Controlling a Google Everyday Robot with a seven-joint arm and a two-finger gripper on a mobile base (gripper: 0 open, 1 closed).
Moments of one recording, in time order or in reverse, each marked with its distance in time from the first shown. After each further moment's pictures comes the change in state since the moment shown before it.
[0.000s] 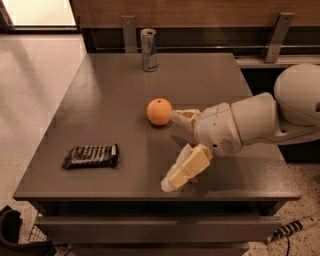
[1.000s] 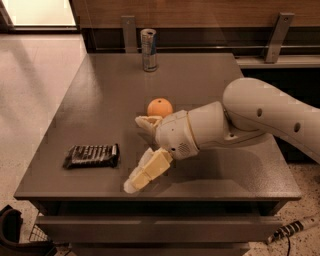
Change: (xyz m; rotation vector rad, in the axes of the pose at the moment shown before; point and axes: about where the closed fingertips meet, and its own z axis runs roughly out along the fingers) arm -0.015 -0.002 0.081 -0.082 -0.063 -0.013
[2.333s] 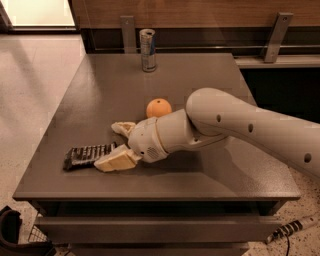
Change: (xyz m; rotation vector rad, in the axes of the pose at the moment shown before) arm 0.005 -0.014 0.069 -0.015 0.010 0.024
